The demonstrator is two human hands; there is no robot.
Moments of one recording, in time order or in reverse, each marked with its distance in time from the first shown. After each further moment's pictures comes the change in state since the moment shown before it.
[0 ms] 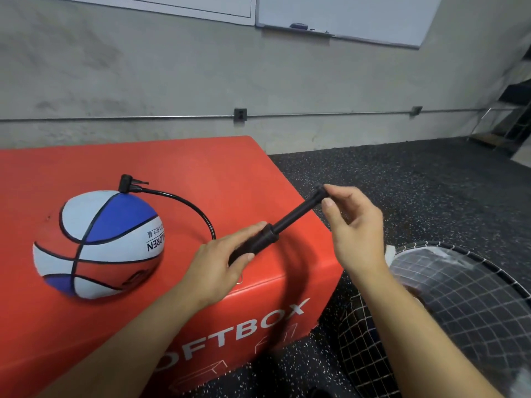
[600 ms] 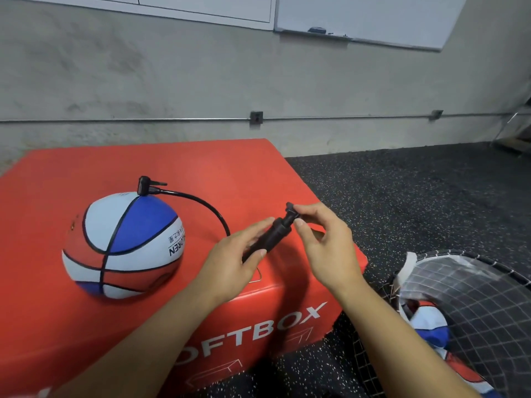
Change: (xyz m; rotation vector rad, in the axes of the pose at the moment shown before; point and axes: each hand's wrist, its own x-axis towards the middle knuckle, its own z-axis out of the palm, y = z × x) left_hand -0.004 -0.004 -0.010 -0.121 0.065 0.001; right_hand -0.025 0.002 0.055 -0.125 -0.214 0.015
